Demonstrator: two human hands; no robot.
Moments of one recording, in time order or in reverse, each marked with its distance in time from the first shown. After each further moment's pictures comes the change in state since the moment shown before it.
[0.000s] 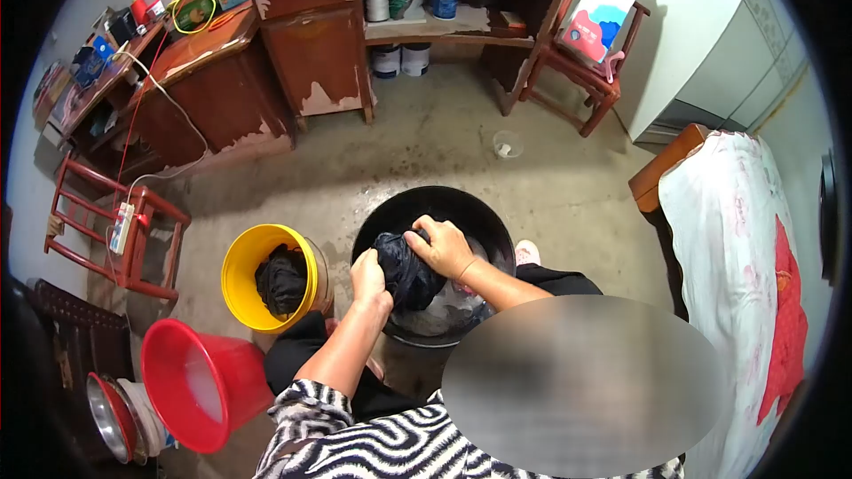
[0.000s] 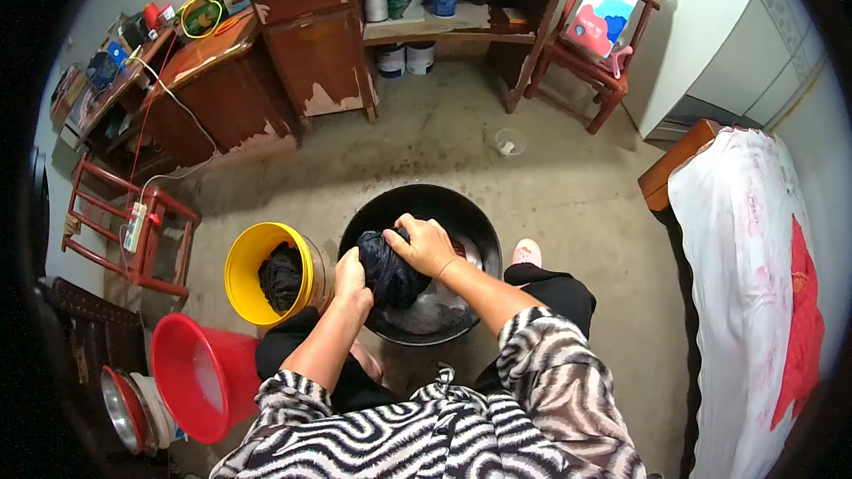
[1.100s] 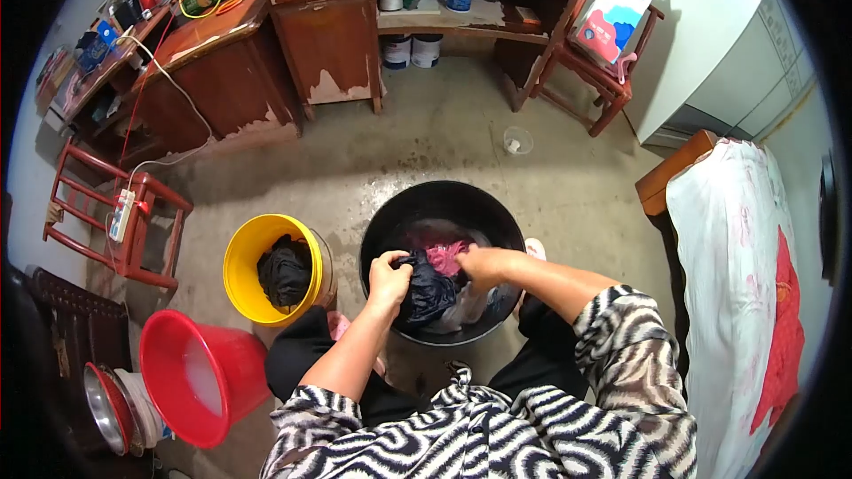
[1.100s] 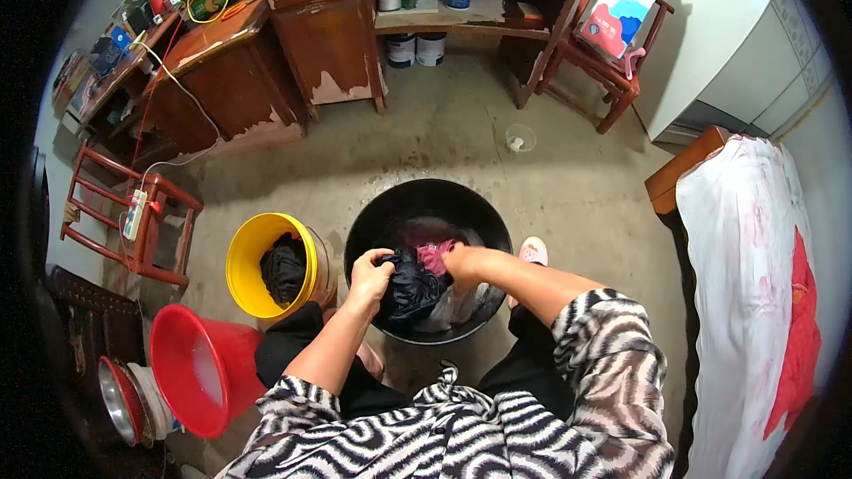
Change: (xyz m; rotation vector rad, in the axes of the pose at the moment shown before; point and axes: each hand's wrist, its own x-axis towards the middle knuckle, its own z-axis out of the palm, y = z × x) left_hand -0.003 -0.016 -0.018 0.824 -0.102 0.241; right_hand -0.019 0.014 -0.043 -0.559 -1.035 0.099
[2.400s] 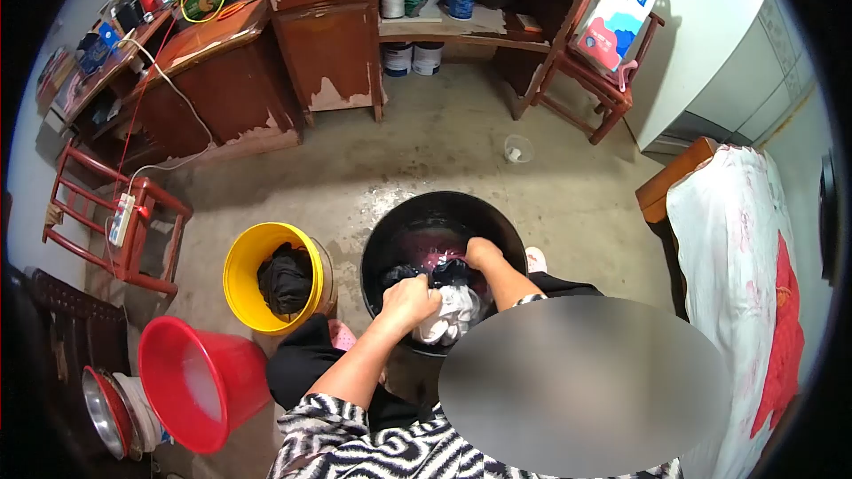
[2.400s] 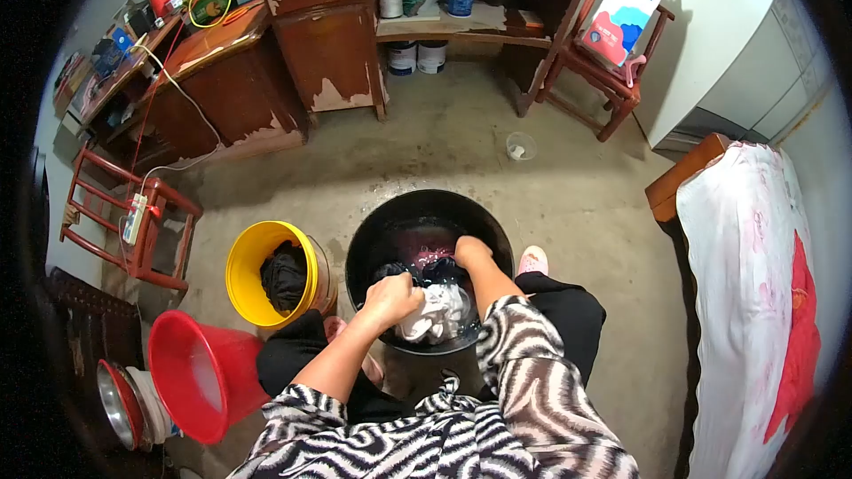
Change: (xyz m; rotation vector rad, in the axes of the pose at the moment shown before) left_hand -0.023 0.044 0.006 0.932 -0.445 0.211; right_hand 0.092 0.049 0.051 0.415 0.112 0.675
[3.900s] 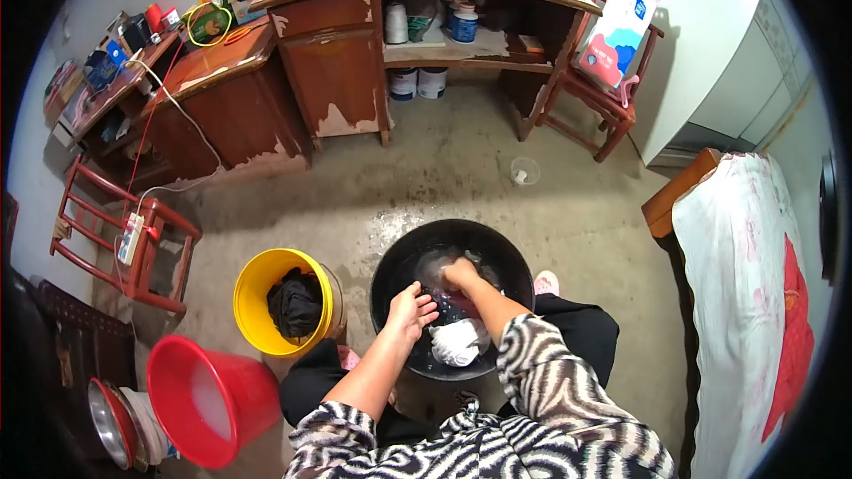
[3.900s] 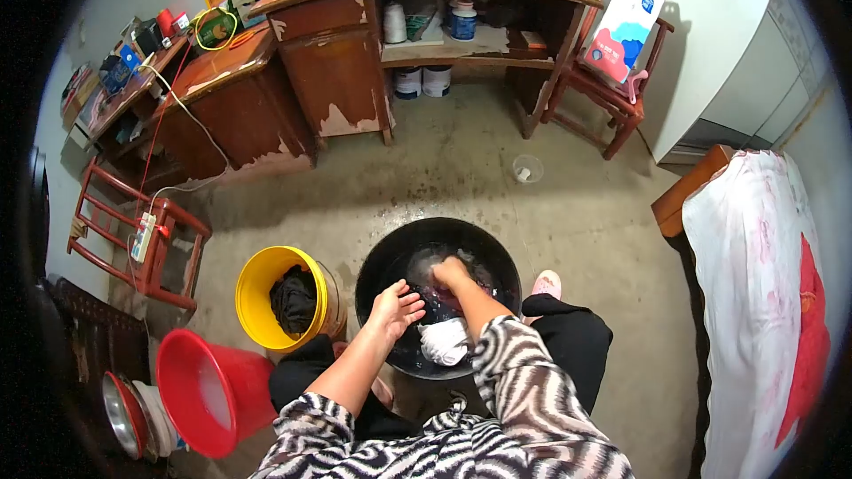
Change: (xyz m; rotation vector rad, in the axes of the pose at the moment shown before) left_hand 0.041 -0.029 0.026 -1.692 0.008 -0.579; right_hand 0.021 -0.040 0.023 0.723 0.012 -0.015
